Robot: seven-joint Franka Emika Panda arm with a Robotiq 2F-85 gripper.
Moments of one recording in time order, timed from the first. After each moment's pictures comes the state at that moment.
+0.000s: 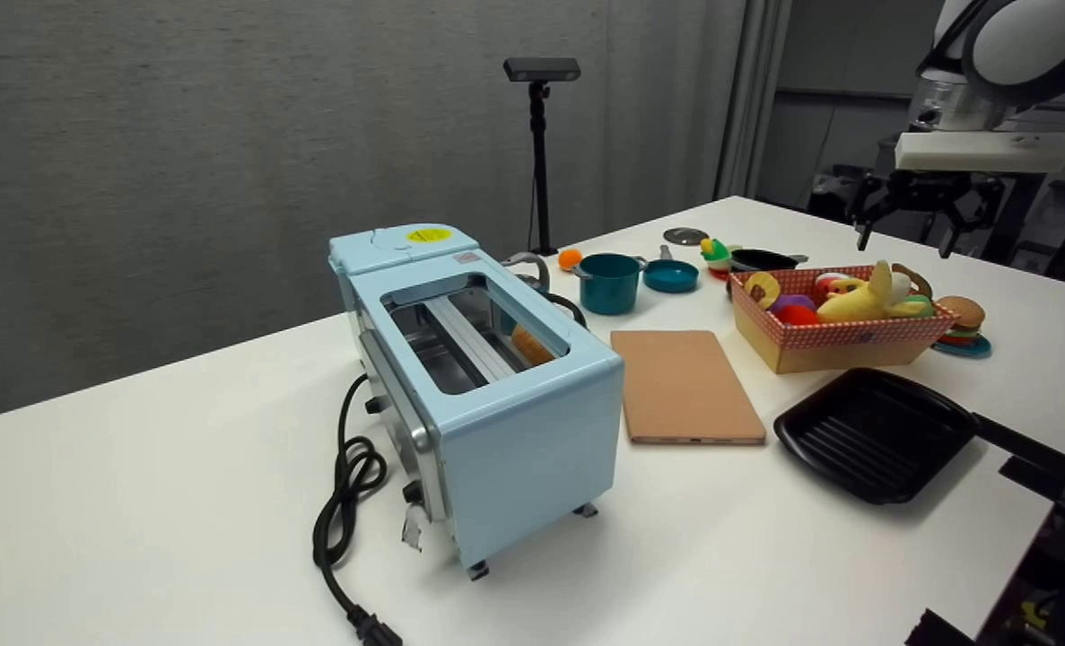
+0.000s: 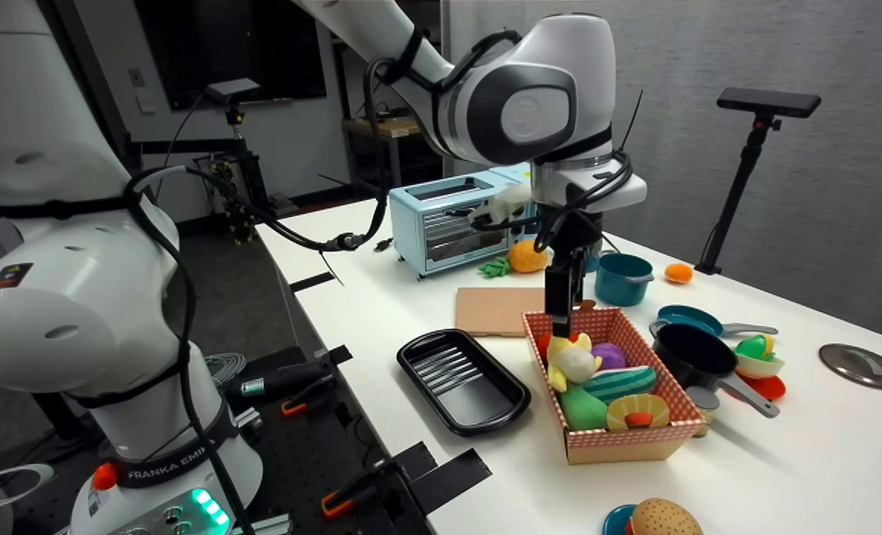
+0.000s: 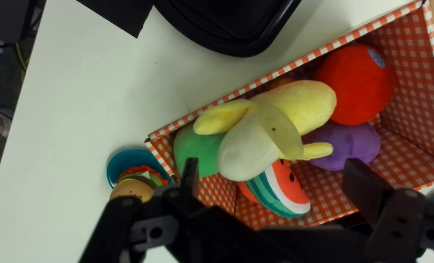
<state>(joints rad) -0.25 -0.05 -0.07 -2.37 -0.17 2.40 0.83</state>
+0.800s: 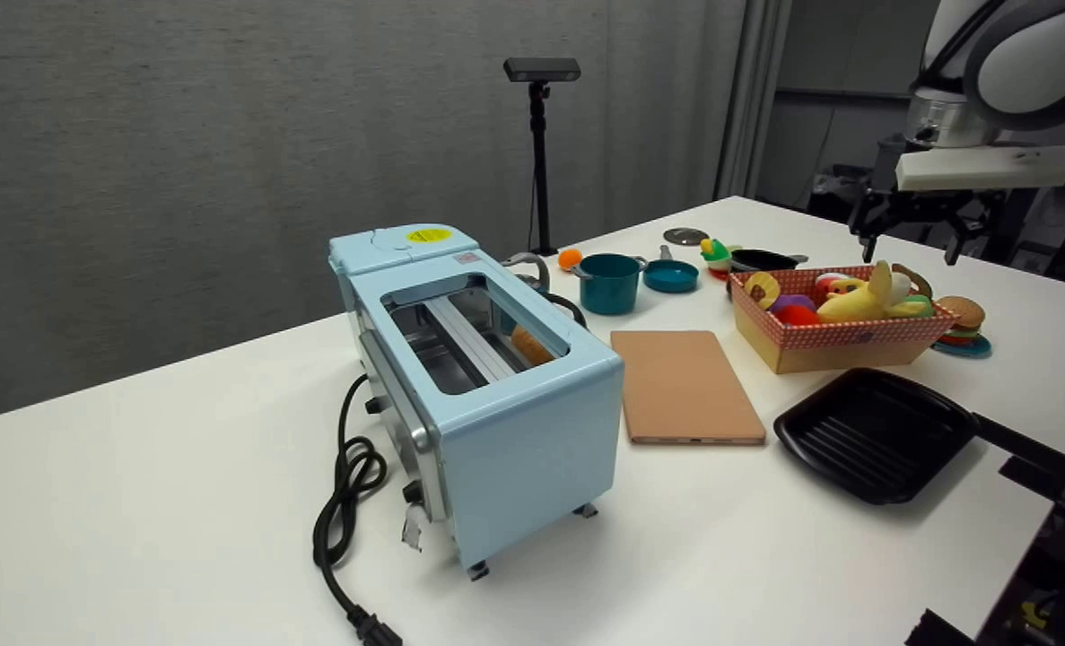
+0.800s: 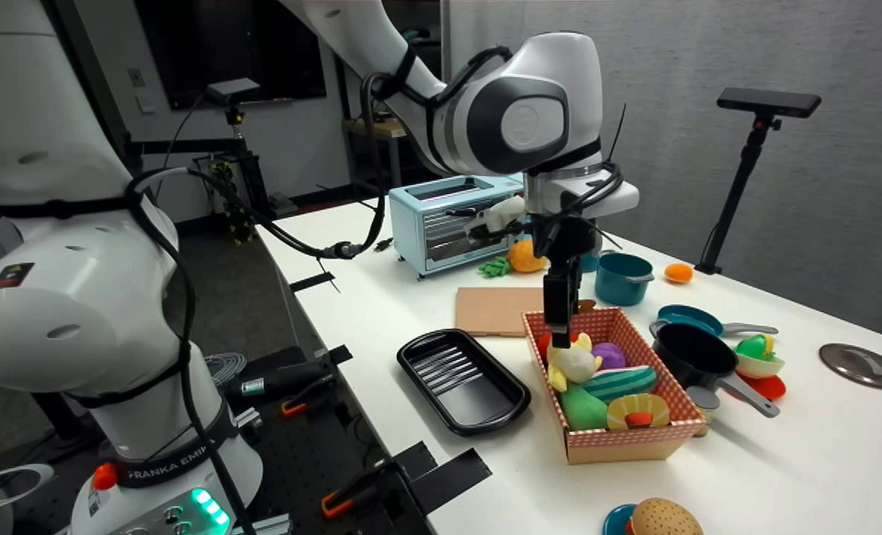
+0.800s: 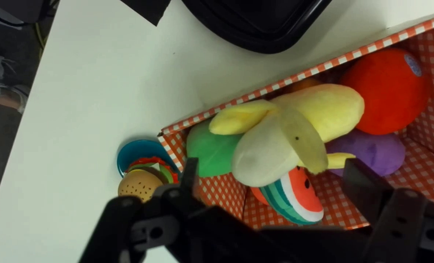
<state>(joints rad) -0.24 -0.04 -0.08 -2.39 -0.28 2.41 0.87</state>
